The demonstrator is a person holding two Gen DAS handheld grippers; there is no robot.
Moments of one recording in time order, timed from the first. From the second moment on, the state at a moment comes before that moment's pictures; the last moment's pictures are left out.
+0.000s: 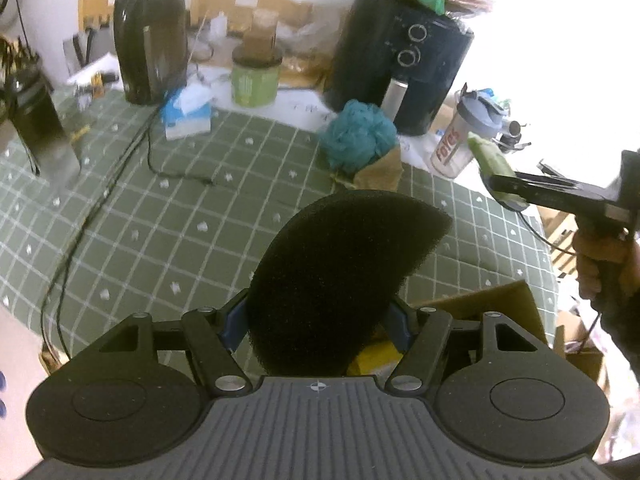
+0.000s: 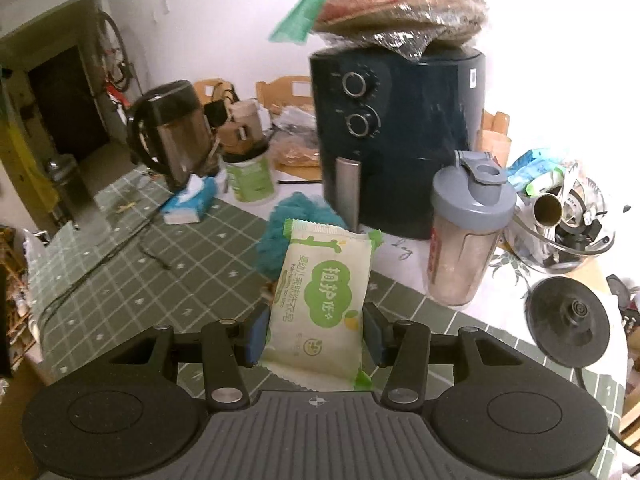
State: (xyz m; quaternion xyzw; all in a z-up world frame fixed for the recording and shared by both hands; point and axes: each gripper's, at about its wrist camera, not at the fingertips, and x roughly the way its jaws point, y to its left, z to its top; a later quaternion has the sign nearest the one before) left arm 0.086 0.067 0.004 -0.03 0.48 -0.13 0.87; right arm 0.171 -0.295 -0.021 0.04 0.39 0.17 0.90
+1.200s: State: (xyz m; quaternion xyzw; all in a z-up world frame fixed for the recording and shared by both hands) left arm 0.027 0.067 -0.025 -0.22 0.57 -0.11 0.78; right arm 0.029 -0.279 0.017 0.08 0.39 0.24 0.88
